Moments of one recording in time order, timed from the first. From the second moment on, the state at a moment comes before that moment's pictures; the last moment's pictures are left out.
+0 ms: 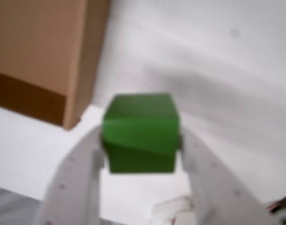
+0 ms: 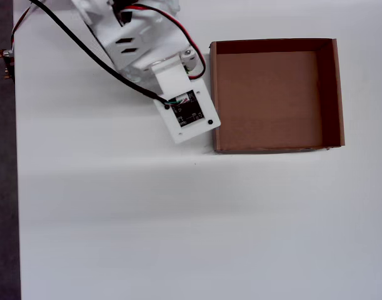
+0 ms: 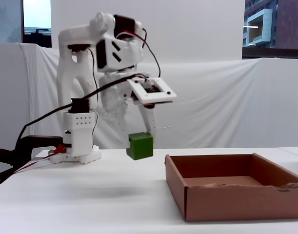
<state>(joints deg) -35.4 97.6 100.1 66.9 -59.0</state>
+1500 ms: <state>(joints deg) -51.4 71.1 73.3 67.7 -52.0</state>
